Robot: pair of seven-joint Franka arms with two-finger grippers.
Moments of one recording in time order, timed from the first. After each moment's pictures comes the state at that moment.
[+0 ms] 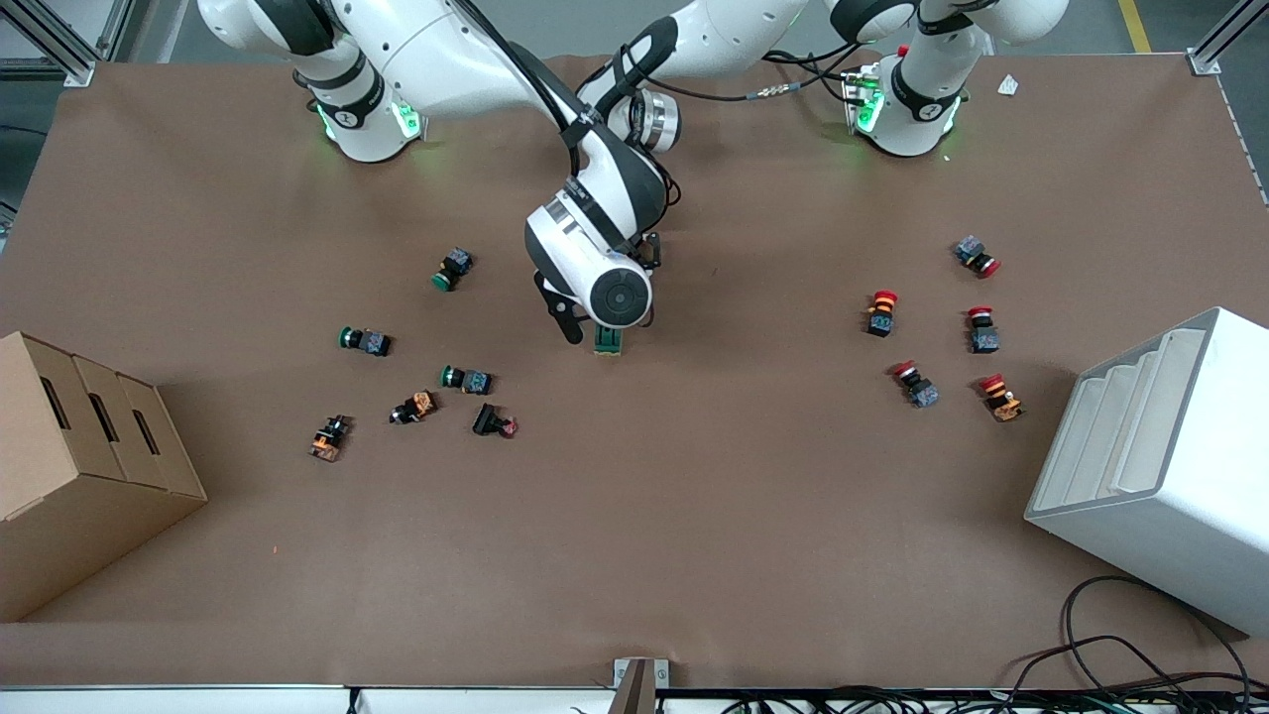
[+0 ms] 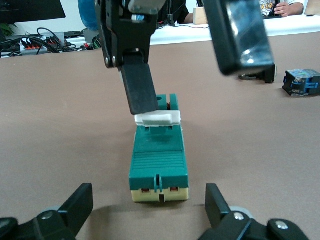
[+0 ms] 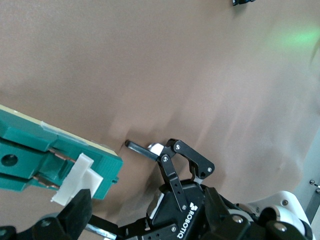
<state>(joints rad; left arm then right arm) -0.98 0.86 -0.38 -1.89 1.85 1.86 -2.56 0.78 0.75 0.00 -1.43 0.29 1.67 1.74</state>
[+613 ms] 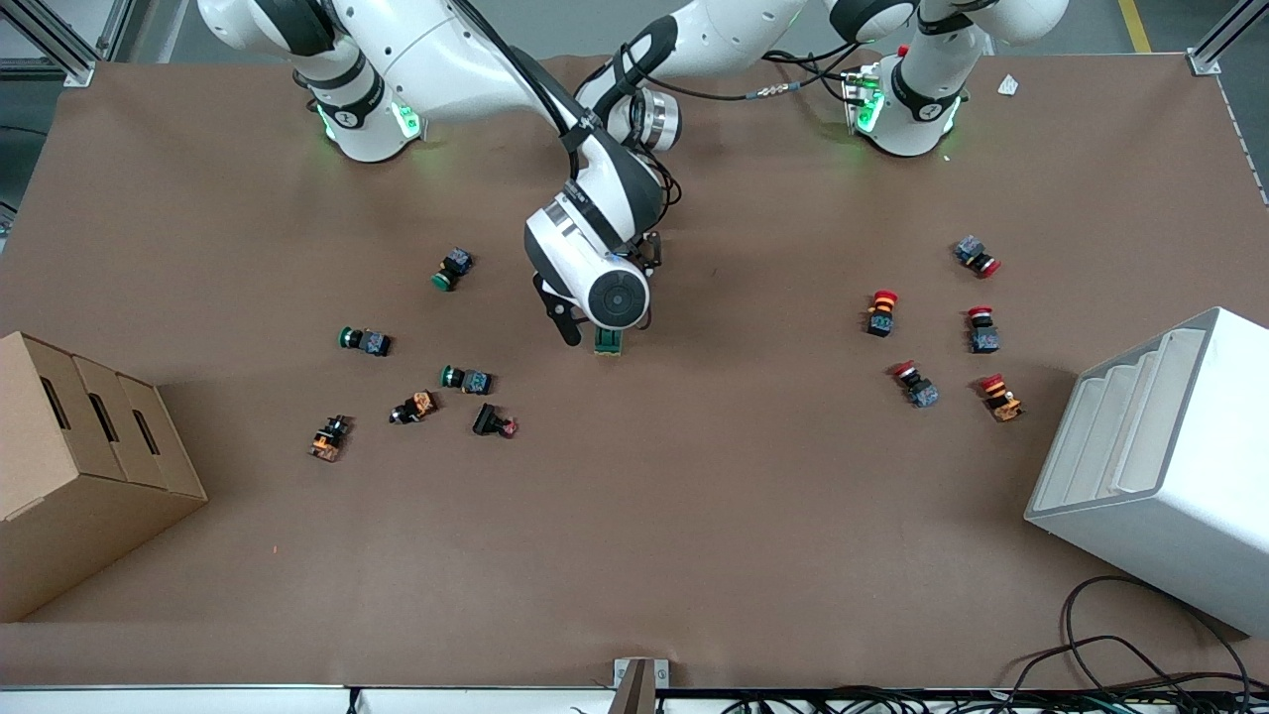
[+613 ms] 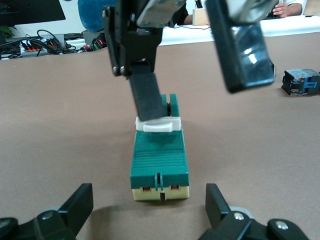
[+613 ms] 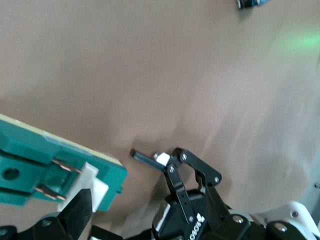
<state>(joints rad) -0.98 0.86 -0.38 -1.89 1.85 1.86 -2.56 0.78 0.75 -0.01 -1.44 0.25 1.69 1.73</state>
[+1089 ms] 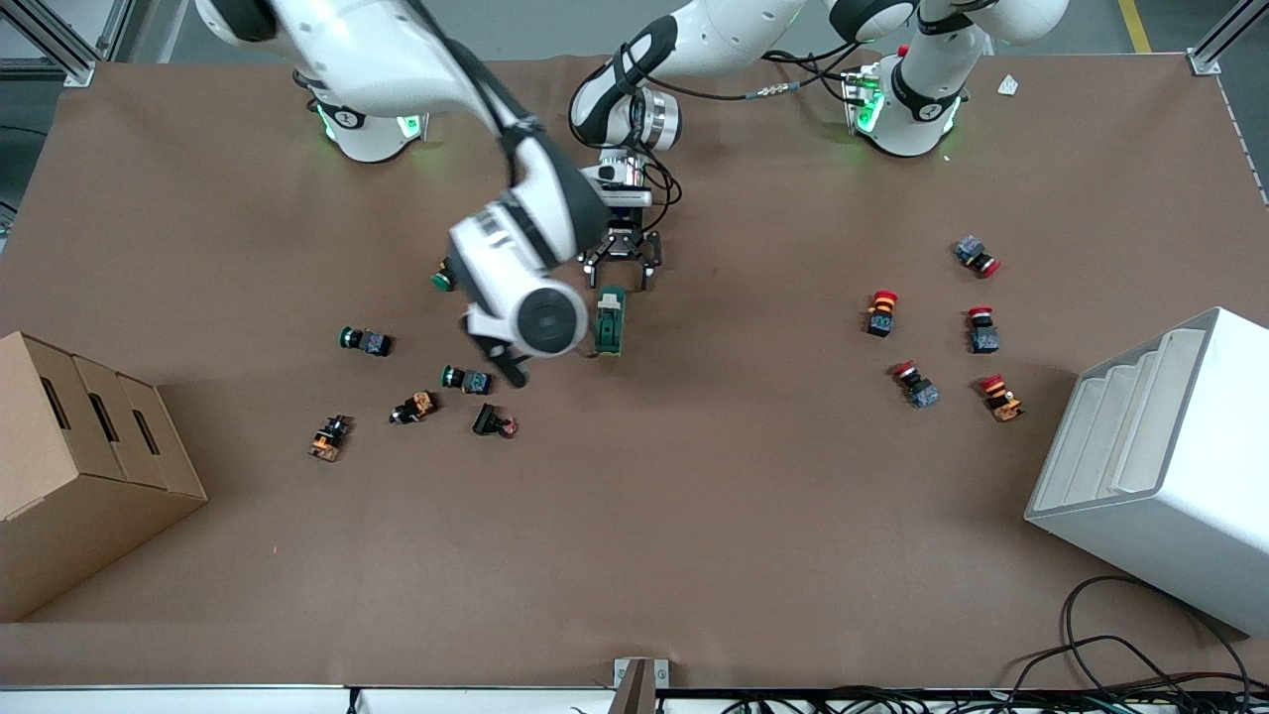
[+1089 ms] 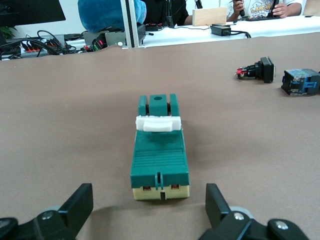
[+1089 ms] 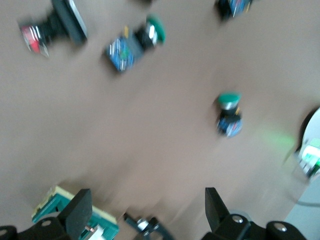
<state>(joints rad) -0.98 0.86 -0.38 -1.90 1.85 1.85 -2.56 0.58 0.61 -0.03 -1.40 0.09 1.54 1.32</state>
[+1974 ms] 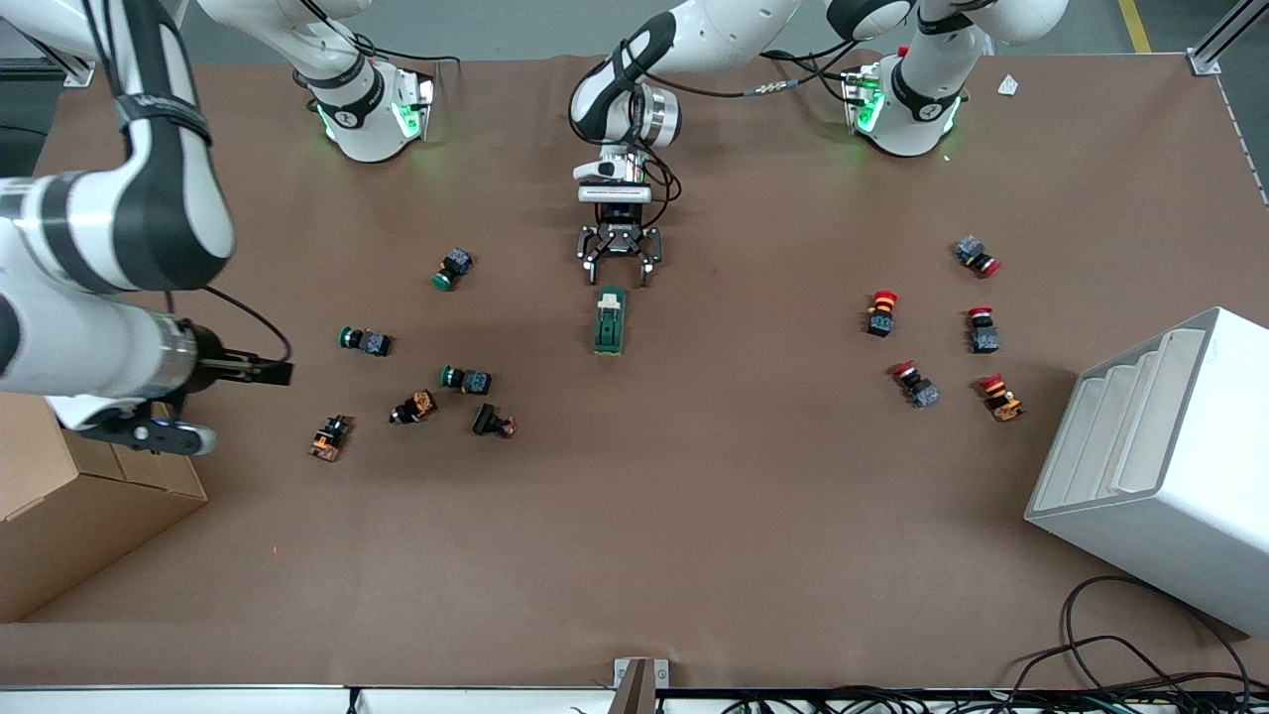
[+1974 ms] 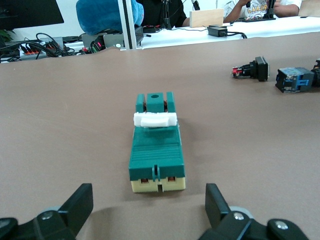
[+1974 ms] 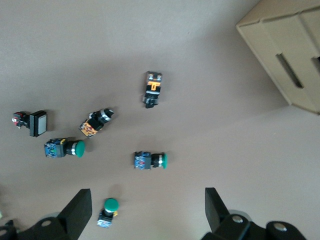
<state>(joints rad) -1.00 0.86 -0.38 -1.90 1.85 1.84 -2.56 0.09 0.37 -0.04 -1.39 -0.03 1.53 0.19</state>
